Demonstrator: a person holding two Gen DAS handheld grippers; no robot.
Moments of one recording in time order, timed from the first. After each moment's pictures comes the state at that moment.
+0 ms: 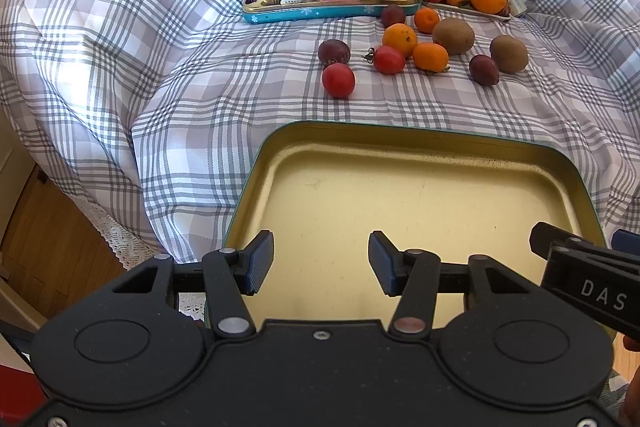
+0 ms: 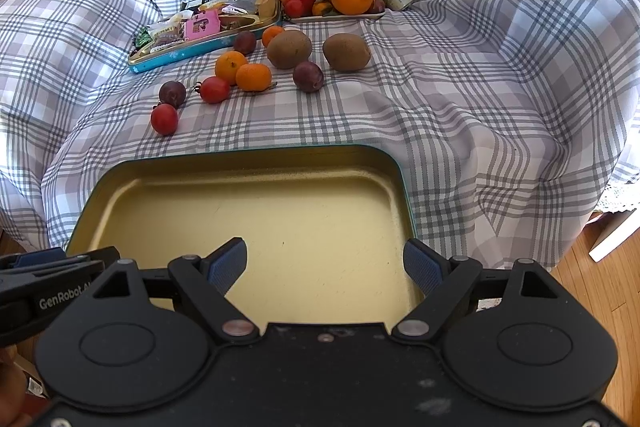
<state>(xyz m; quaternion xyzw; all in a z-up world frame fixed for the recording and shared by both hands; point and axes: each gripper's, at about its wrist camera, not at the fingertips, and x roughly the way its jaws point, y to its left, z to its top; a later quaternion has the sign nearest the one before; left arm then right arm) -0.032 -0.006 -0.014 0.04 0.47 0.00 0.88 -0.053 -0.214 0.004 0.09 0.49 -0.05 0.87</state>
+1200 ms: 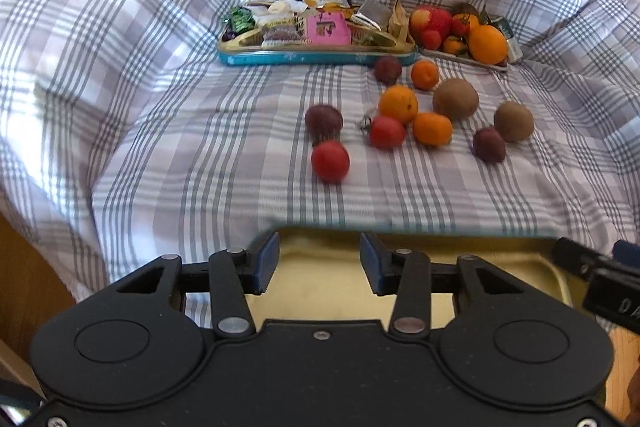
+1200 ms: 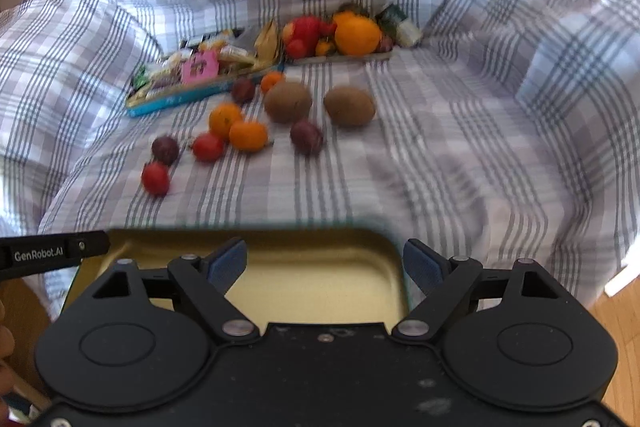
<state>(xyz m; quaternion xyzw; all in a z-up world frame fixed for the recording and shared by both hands) 0.053 0.007 -0.005 0.00 0.44 -0.04 0.90 0.007 -0.237 0.007 0.09 0.44 -0.04 0.89</state>
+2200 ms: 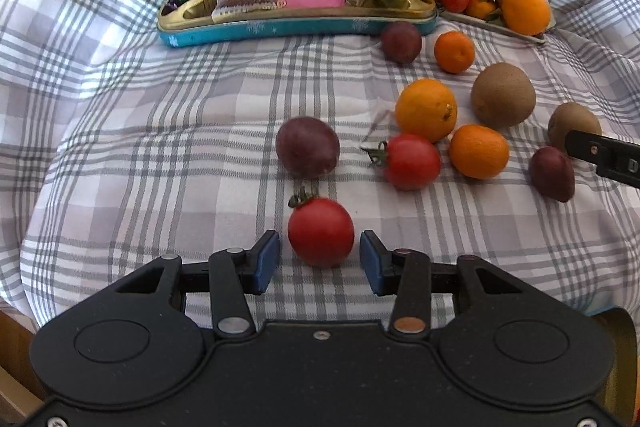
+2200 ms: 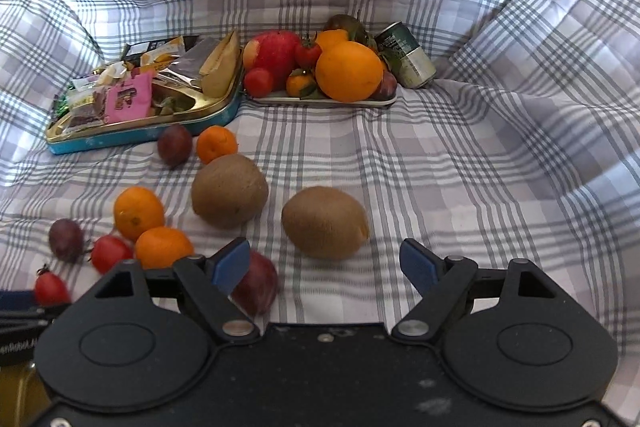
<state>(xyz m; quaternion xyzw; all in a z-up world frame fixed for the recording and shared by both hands) 0.159 -0.009 -0.058 0.02 0.51 -0.06 0.86 0.181 -0.260 -0.047 0.04 0.46 -0.06 0.88</state>
